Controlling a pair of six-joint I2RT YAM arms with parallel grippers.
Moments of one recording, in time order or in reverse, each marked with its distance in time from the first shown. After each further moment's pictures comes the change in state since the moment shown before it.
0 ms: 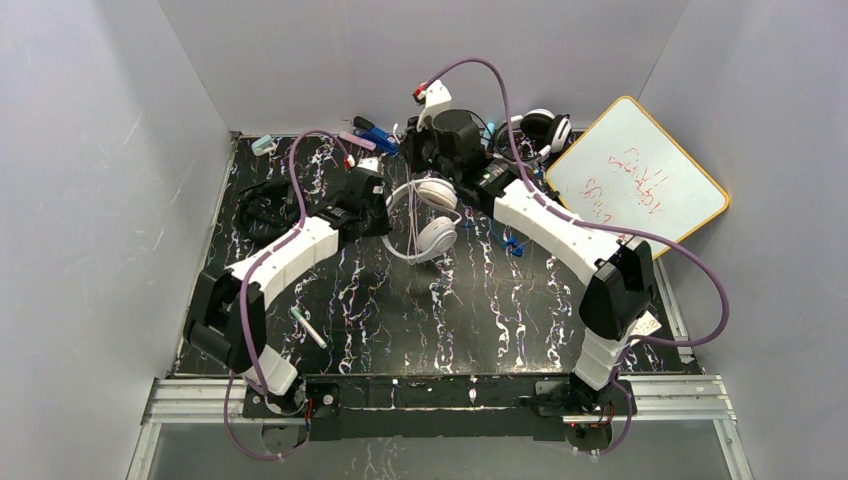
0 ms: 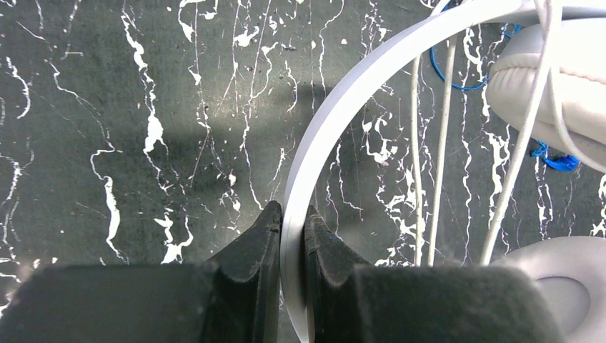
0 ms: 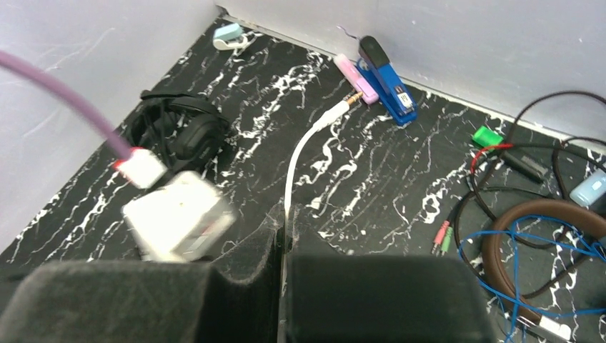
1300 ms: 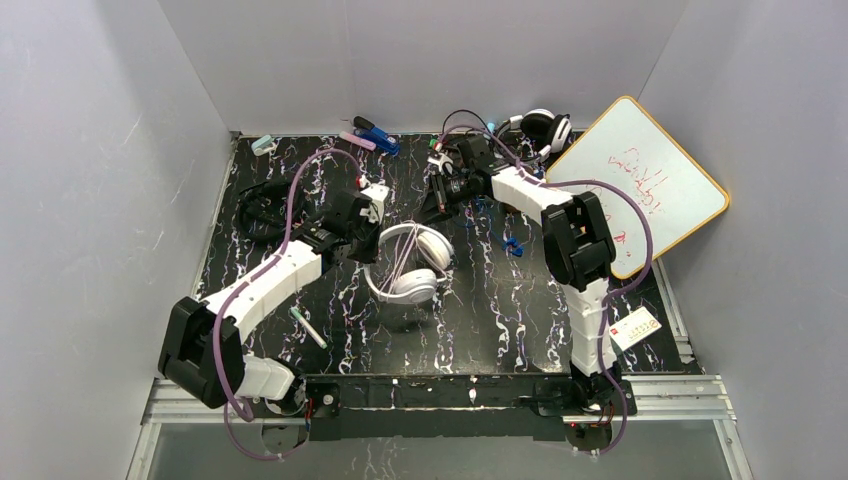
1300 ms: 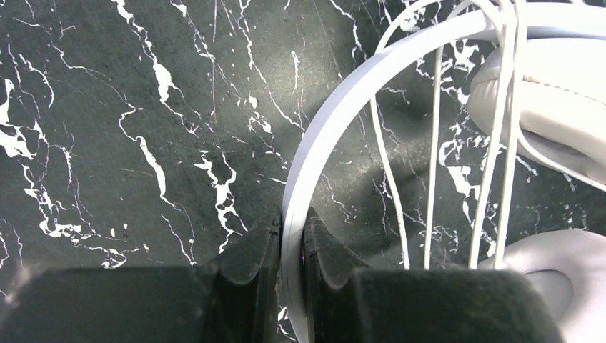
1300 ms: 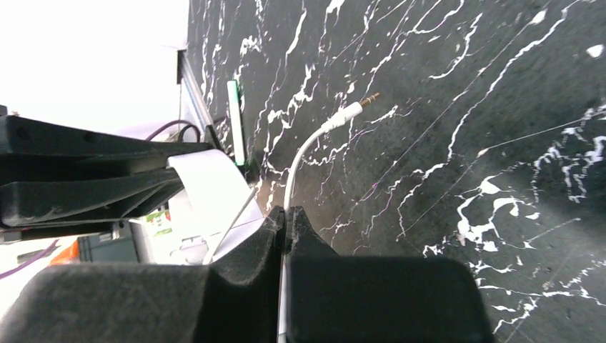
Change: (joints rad) left arm -0.008 -0.206 -0.156 -0.100 0.127 0.350; right arm -0.298 0.395 0.005 -0.305 -1.041 0.216
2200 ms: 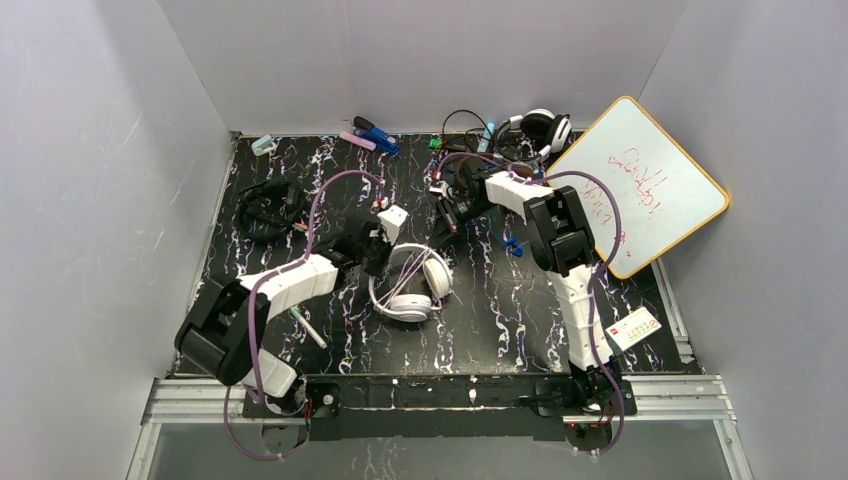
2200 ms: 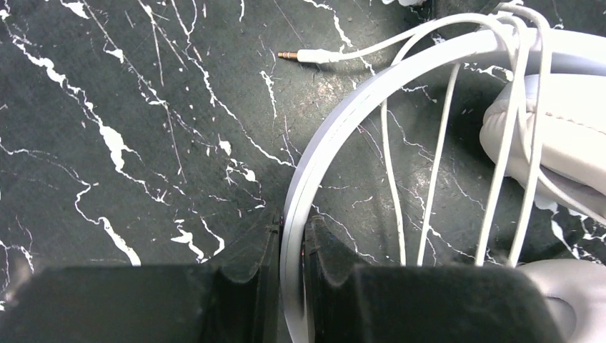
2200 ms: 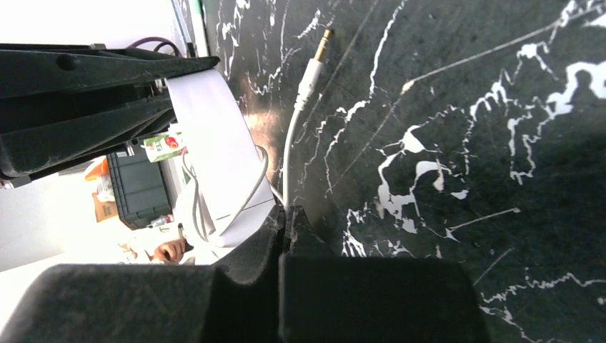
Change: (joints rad) left arm -0.021 0.105 -0.239 0.430 0.015 0.217; right arm -0.033 0.227 0.116 -0.348 -0.192 -0.372
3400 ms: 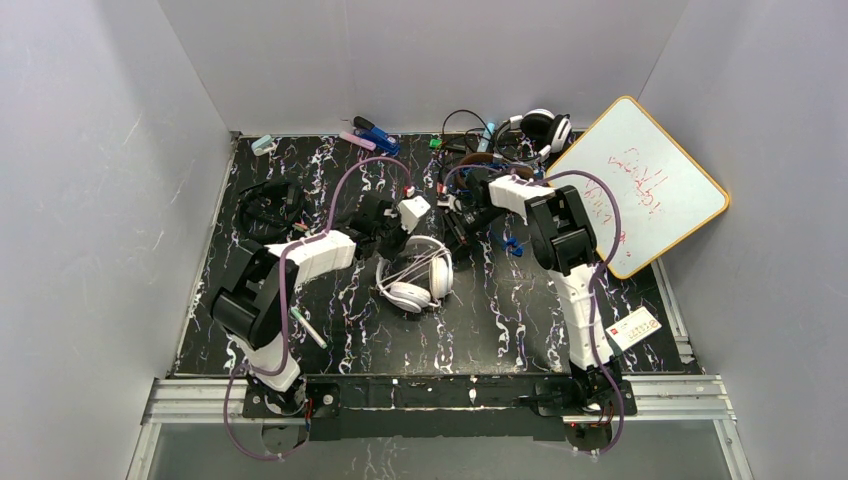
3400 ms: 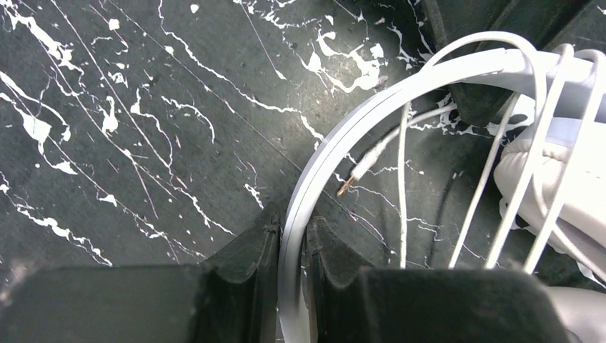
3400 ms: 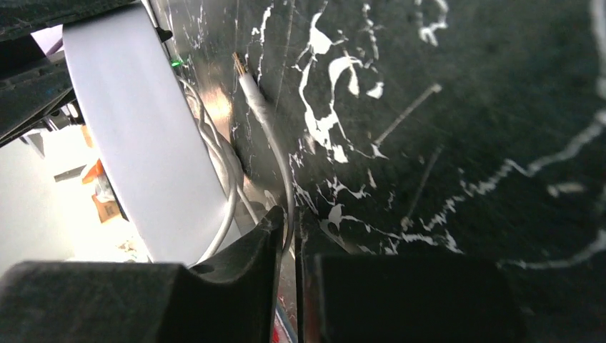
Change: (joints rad) left arm 0.008 0.237 0.208 0.005 0.163 0.232; right arm -0.014 0.017 -0.053 -0.143 0.090 -0.122
